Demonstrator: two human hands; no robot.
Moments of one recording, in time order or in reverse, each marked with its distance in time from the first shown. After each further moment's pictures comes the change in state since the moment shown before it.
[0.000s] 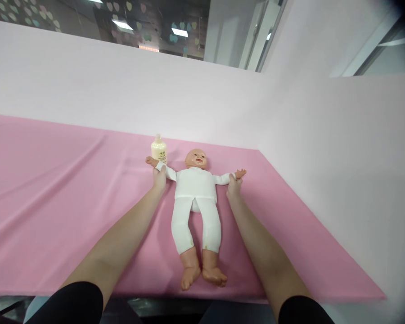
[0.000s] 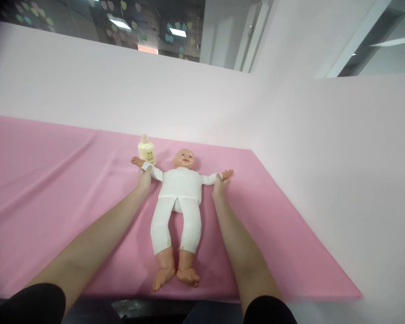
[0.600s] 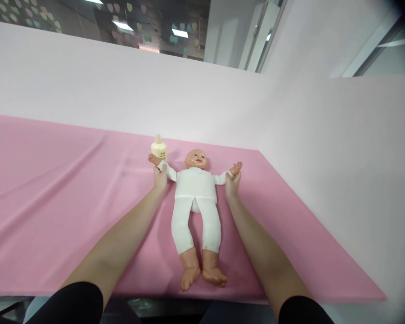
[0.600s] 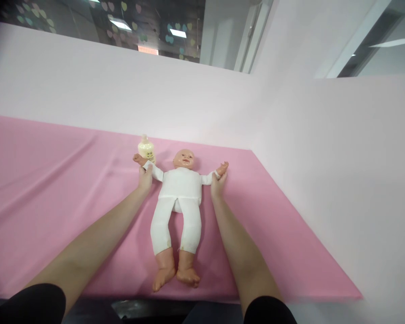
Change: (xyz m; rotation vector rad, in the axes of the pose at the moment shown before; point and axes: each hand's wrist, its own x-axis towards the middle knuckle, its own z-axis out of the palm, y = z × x) left_hand -0.003 0.006 0.002 -0.003 0.035 0.004; right_hand -0.016 -0.035 0.008 0.029 -0.168 -0.183
